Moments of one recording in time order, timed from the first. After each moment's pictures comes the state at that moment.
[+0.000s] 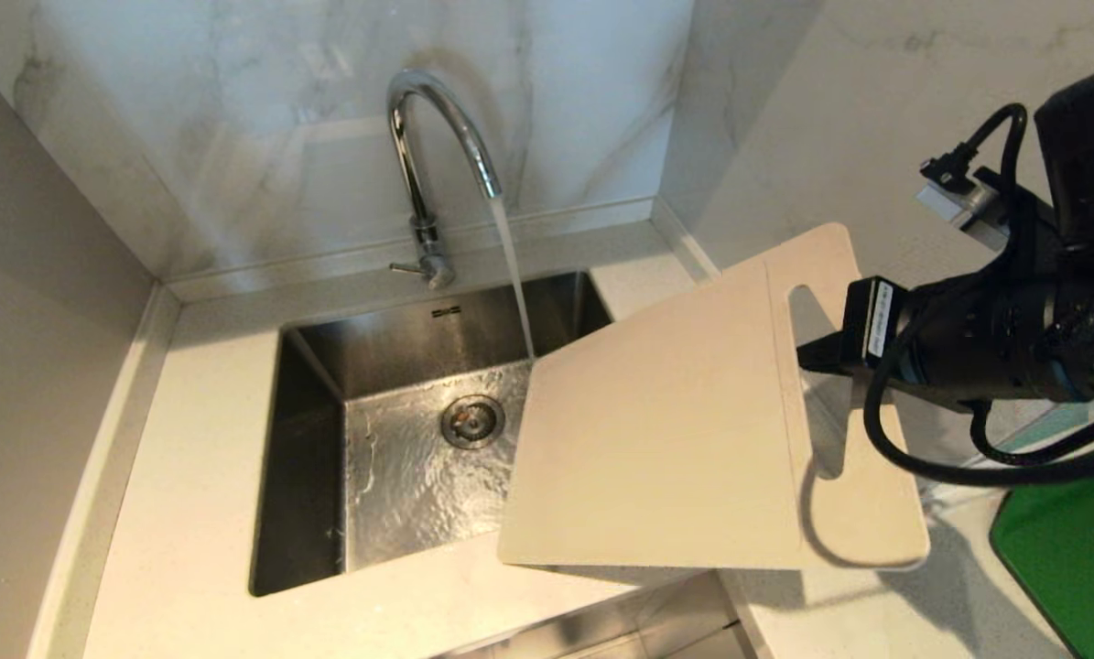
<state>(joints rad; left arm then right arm) 0.00 0.00 -0.05 0.12 0.01 -0.01 0.26 1.41 -1.31 0.42 0.12 0.44</state>
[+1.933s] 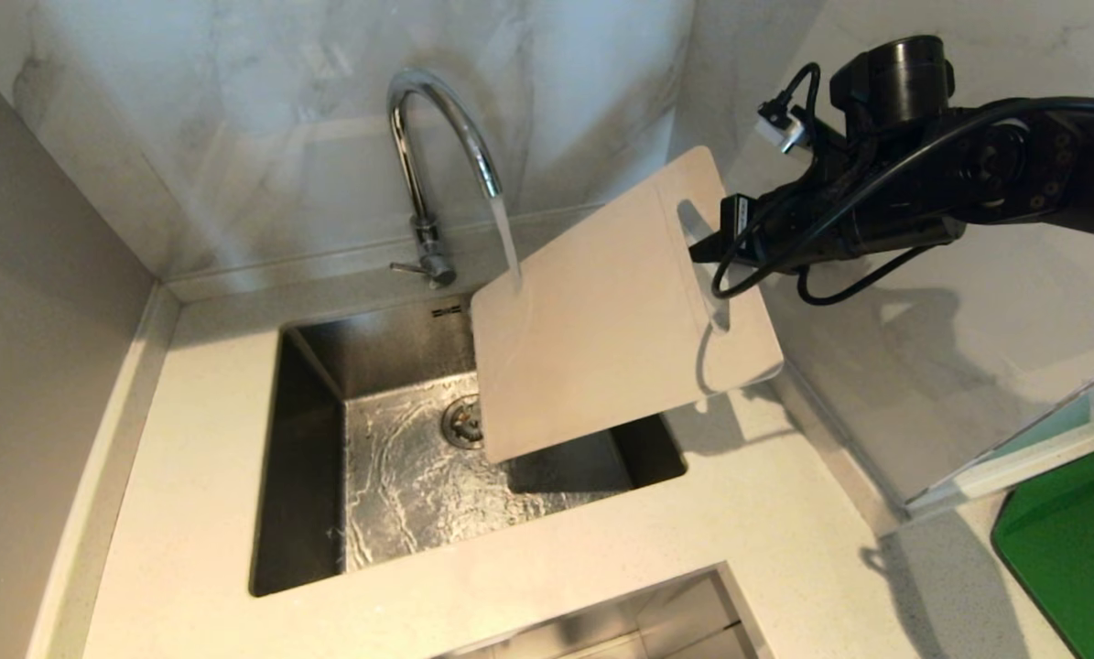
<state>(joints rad) 0.00 0.00 -0.05 0.12 0.01 -0.01 0.17 1.96 -1.99 0.43 0.44 0.16</state>
